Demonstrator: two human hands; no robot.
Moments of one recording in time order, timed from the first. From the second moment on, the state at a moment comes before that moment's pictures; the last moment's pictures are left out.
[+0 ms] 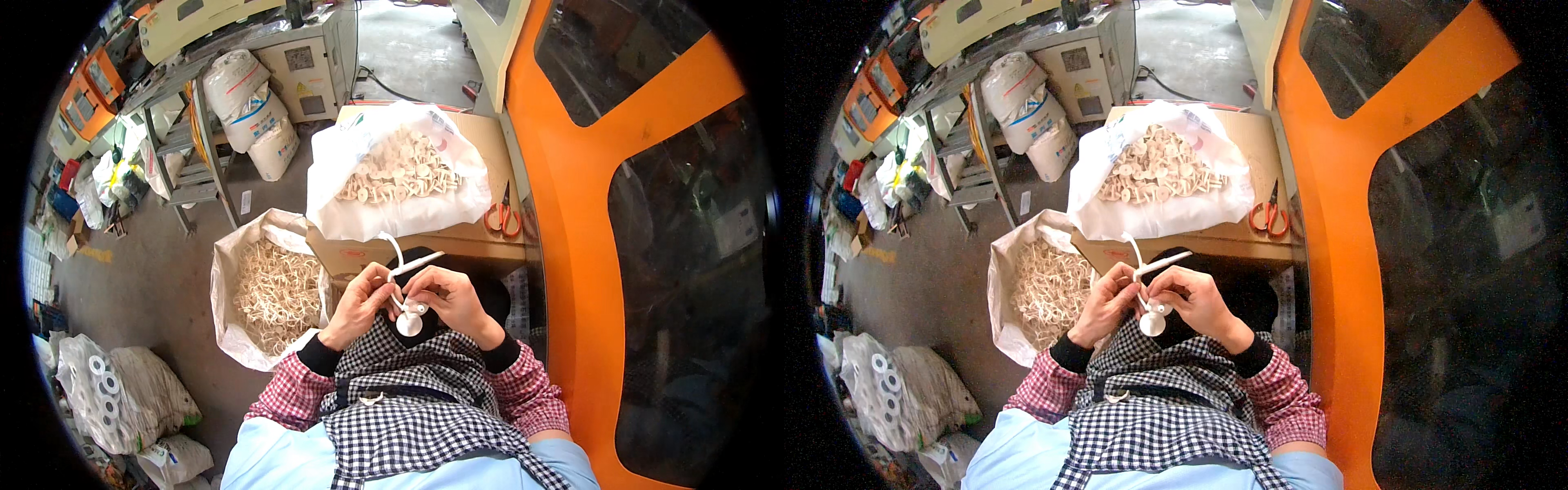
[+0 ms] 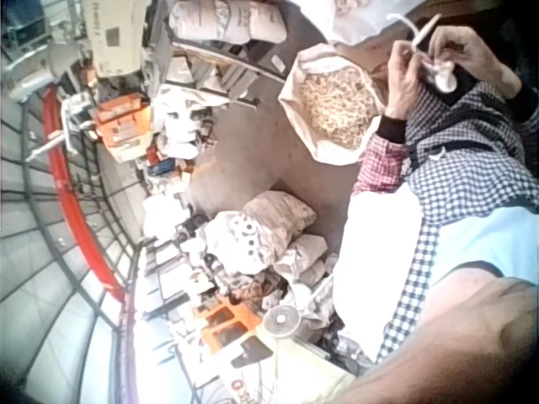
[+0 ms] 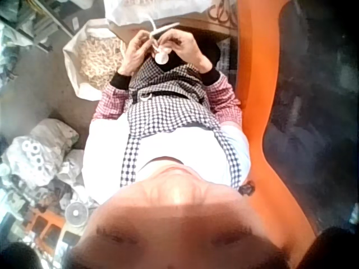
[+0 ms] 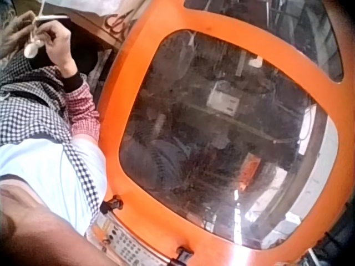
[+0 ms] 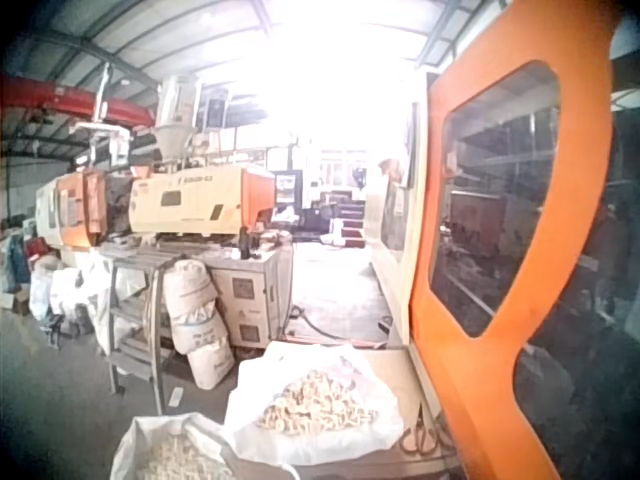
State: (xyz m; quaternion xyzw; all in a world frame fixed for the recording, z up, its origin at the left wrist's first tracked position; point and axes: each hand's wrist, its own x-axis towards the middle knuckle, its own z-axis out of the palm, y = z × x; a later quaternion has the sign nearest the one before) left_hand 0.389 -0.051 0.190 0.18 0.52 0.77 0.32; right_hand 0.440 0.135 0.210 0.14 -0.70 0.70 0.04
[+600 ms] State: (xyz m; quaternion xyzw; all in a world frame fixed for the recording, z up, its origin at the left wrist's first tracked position) left_hand 0.408 -0.036 0.196 0.22 0.70 0.67 0.08; right_hand 0.443 0.129 0.206 0.19 -0.80 0.51 0.24
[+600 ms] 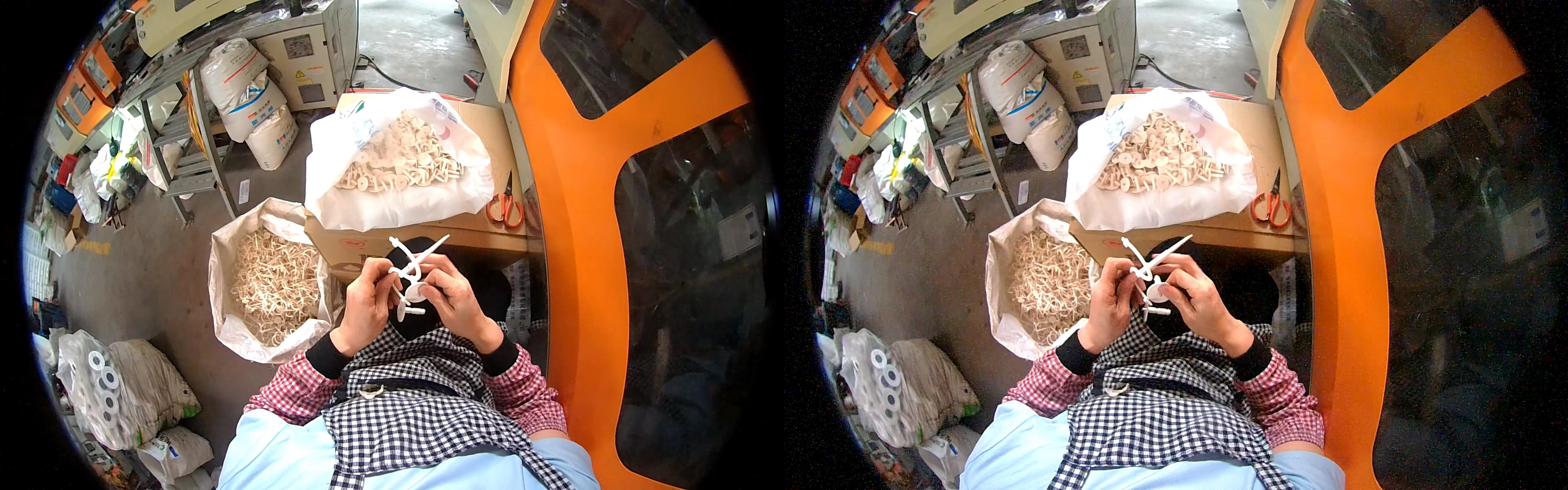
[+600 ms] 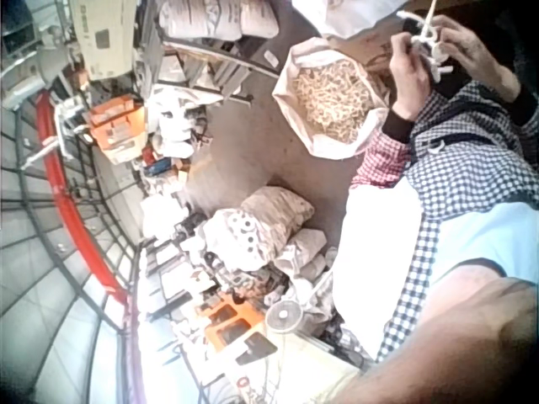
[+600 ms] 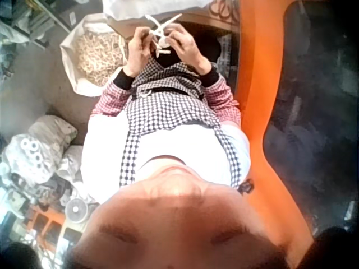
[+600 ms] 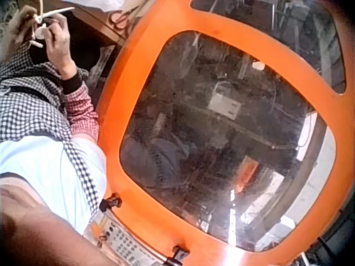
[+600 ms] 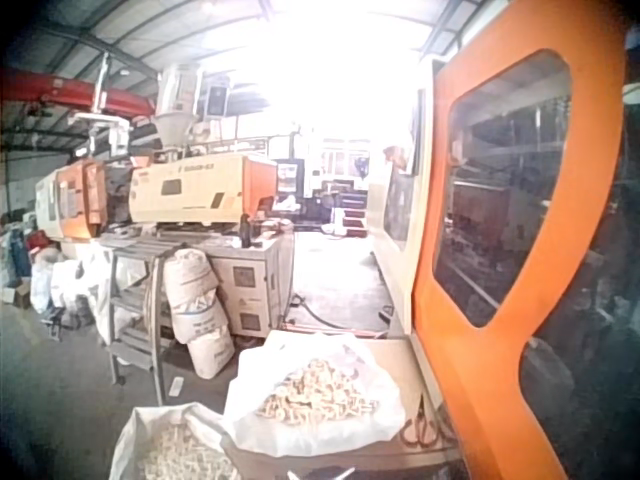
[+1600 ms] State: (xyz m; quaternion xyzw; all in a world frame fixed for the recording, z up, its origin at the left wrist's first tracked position) left_hand 0.355 -0.081 0.182 0.19 0.76 0.62 -0.04; right_hand 0.334 0.102 0.186 0.09 -0.75 0.65 -0.09
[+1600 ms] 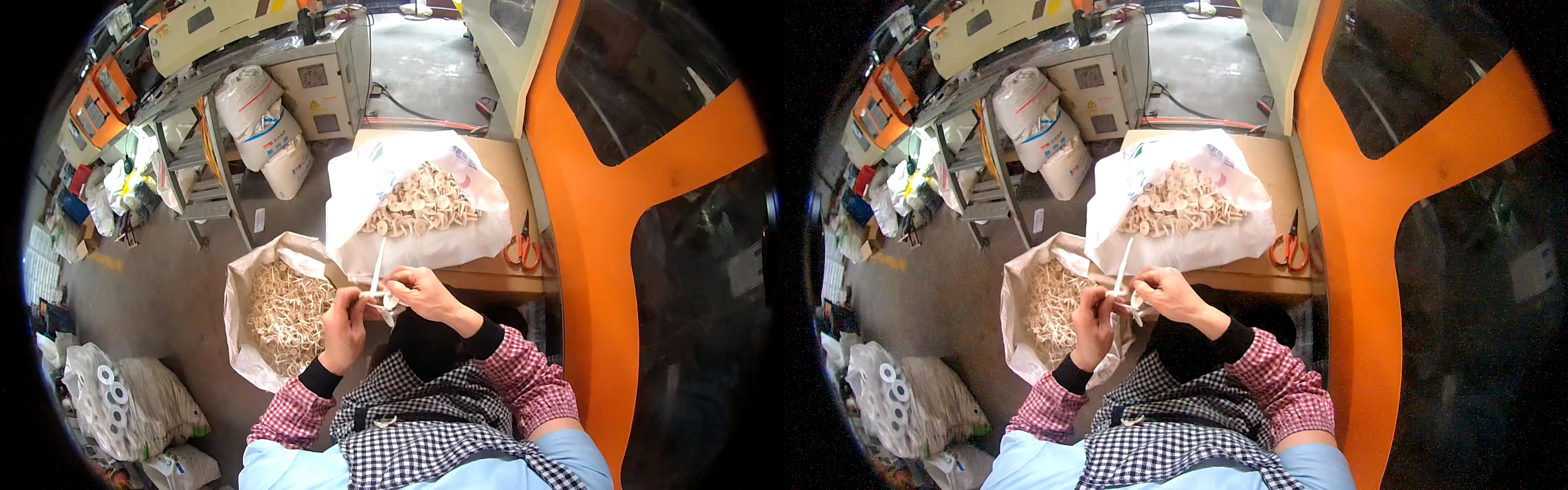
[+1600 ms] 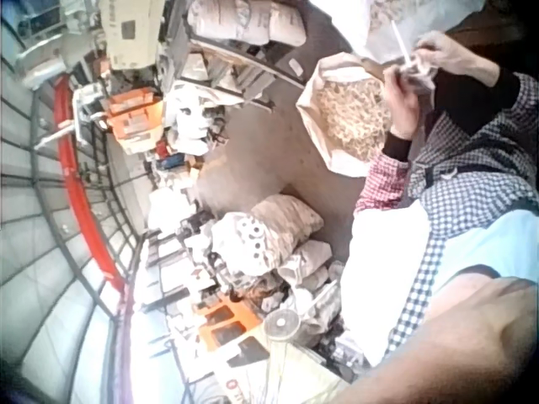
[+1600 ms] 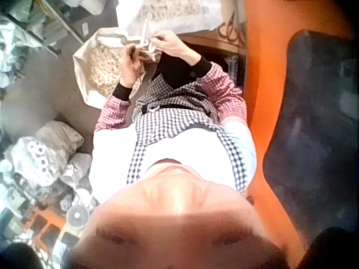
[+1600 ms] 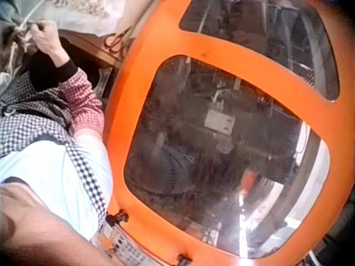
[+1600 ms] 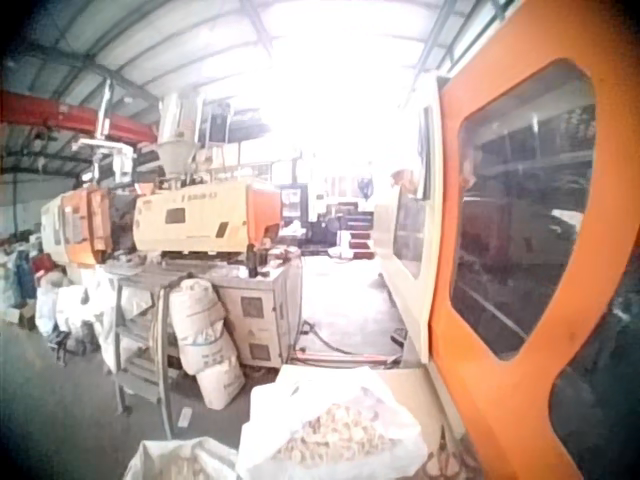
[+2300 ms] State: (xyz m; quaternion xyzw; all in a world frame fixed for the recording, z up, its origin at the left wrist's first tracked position) left_hand 0.357 -0.039 0.193 0.16 0.72 0.67 -0.11; right_hand 0.192 0.176 0.109 -0.10 -0.79 0.56 0.23
